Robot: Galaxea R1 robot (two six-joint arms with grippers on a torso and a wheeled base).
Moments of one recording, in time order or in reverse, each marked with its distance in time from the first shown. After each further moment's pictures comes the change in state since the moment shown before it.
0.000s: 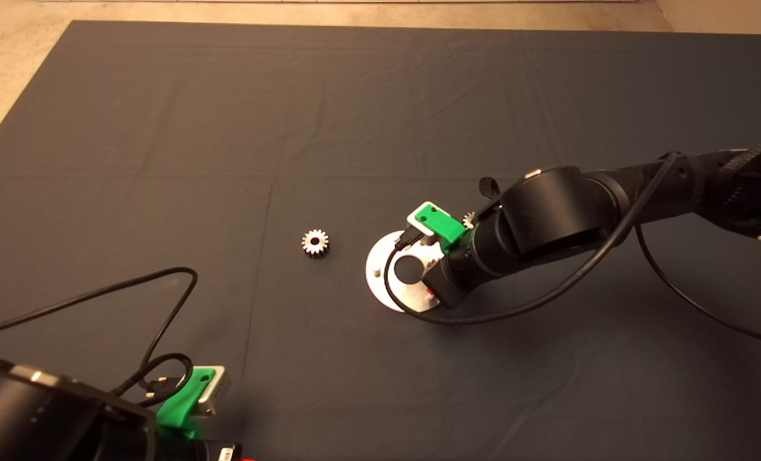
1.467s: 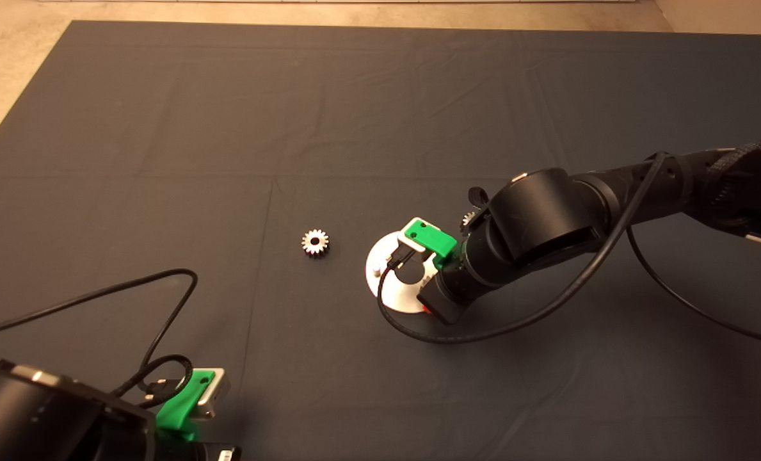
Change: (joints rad) left arm 0.000 0.000 0.000 -0.014 0.000 0.000; right arm 0.000 0.020 0.008 0.093 0.000 -0.041
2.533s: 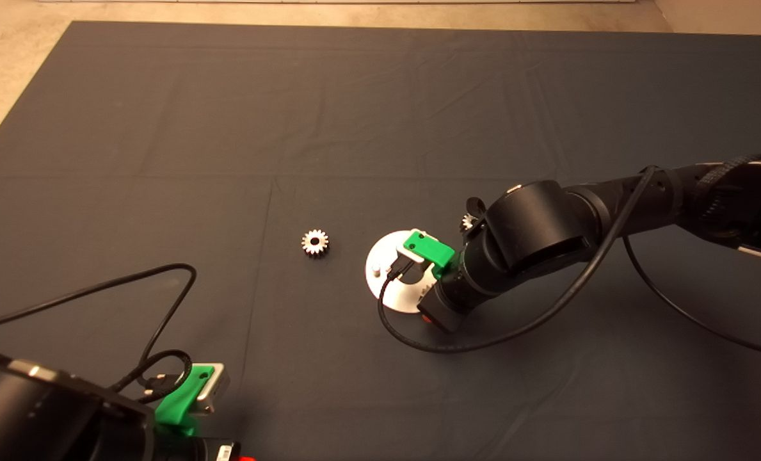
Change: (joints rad) left arm -0.019 0.000 0.000 -0.009 0.000 0.000; right arm -0.042 -0.003 -0.017 -0.017 0.004 -0.045
